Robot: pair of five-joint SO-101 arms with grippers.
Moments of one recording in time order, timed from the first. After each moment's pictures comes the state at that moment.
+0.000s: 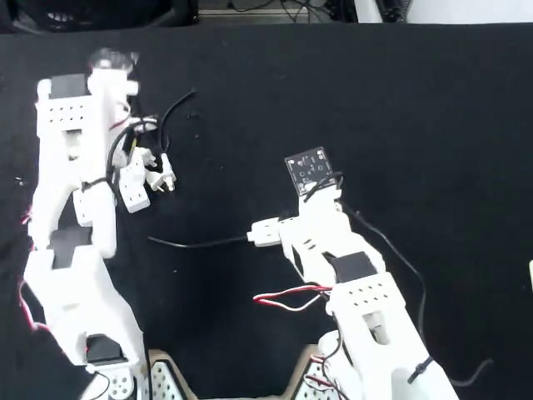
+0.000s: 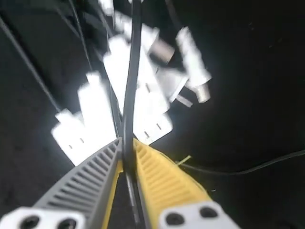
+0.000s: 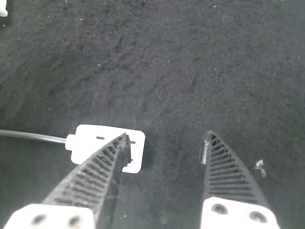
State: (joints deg) left arm -11.9 18.8 -25.0 93.6 -17.8; right arm -15.1 -51.0 75.6 33.9 5.5
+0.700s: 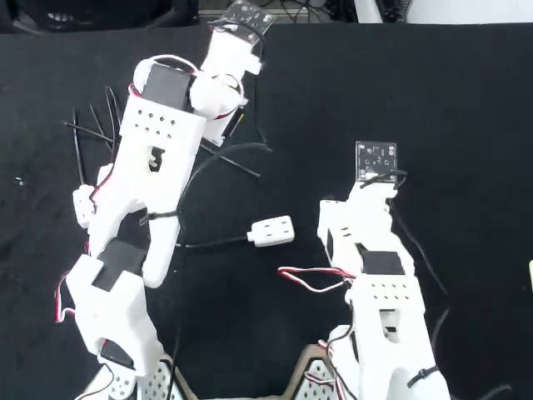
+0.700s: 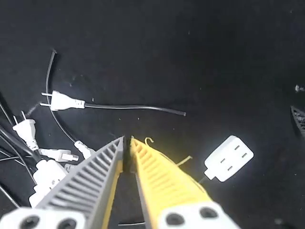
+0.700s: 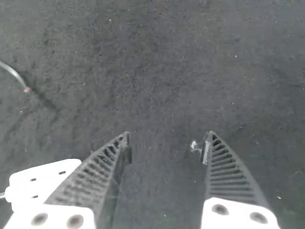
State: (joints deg) left arm 14.9 14.8 -44.2 94.7 -15.1; right arm 1.0 -51.0 75.6 30.6 -1.7
